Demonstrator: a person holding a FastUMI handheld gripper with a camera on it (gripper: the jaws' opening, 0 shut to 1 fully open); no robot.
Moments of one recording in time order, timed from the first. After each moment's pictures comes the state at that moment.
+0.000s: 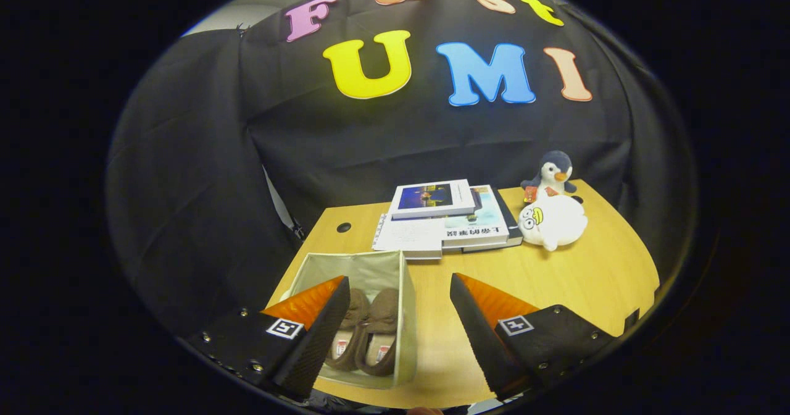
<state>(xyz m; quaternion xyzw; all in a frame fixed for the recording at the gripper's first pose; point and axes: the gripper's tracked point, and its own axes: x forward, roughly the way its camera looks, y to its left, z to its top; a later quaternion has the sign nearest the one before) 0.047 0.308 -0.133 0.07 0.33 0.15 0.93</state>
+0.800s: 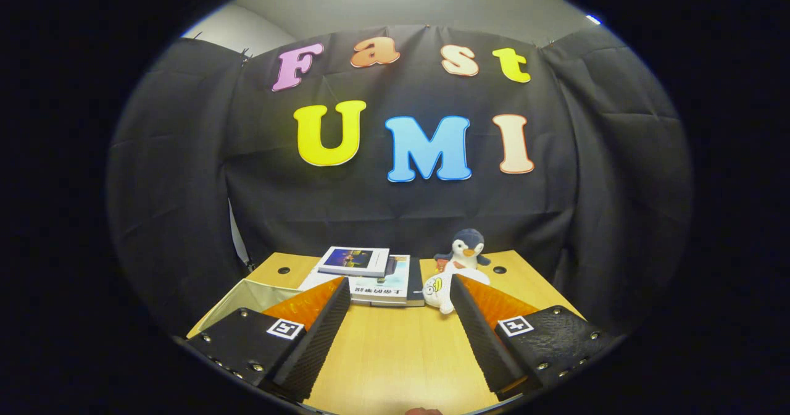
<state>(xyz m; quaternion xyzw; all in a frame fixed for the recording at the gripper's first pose) 0.054 0.115 -0.057 0.01 0.18 0.08 0.98</state>
